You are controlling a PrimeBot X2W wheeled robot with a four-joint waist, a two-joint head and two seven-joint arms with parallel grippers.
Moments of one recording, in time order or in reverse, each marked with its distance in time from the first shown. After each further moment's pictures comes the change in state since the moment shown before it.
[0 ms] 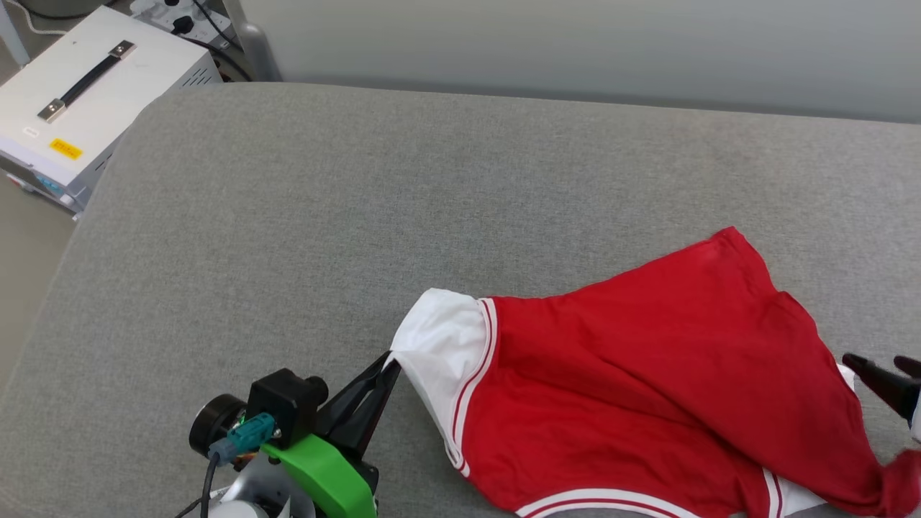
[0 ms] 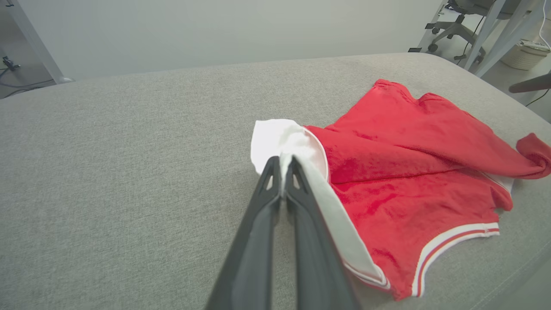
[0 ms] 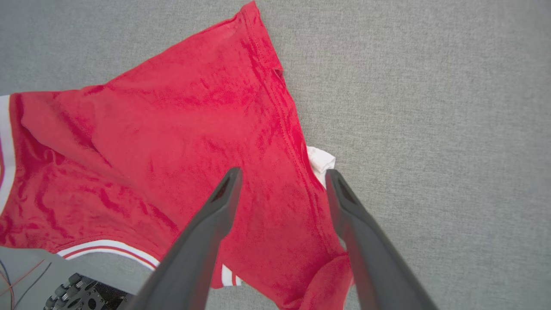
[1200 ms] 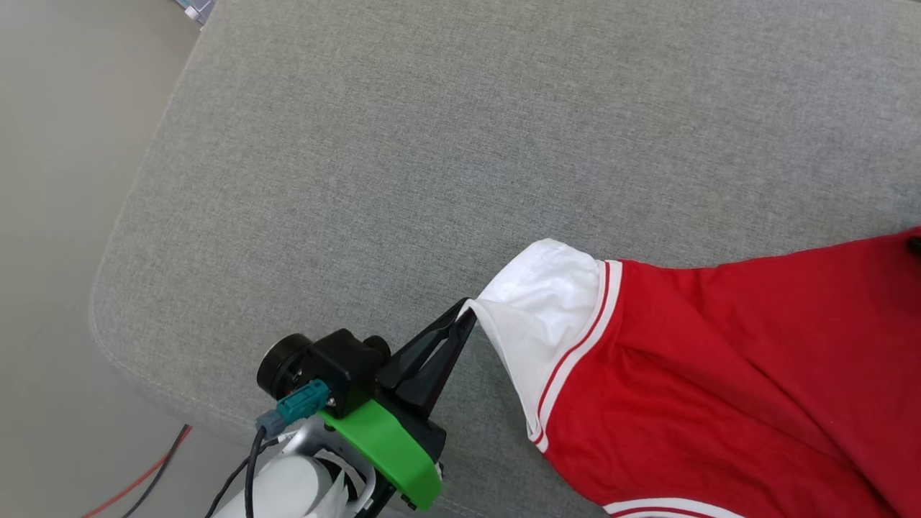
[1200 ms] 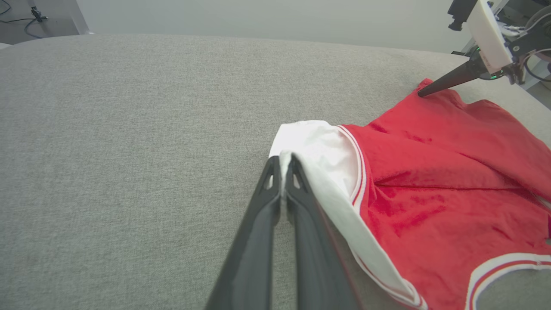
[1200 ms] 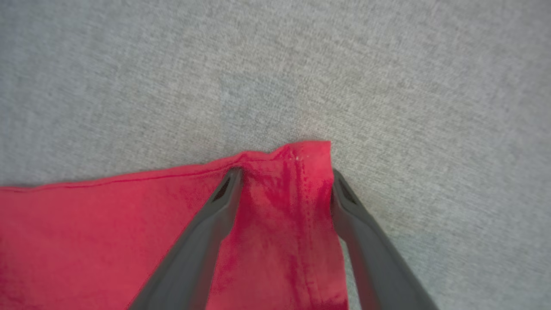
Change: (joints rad) left arm -0.150 -0.117 -0.067 -0.007 0.031 -0.054 -0.058; right arm -0.437 -0.152 0.166 0.326 -0.172 0.000 0.119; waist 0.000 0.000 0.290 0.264
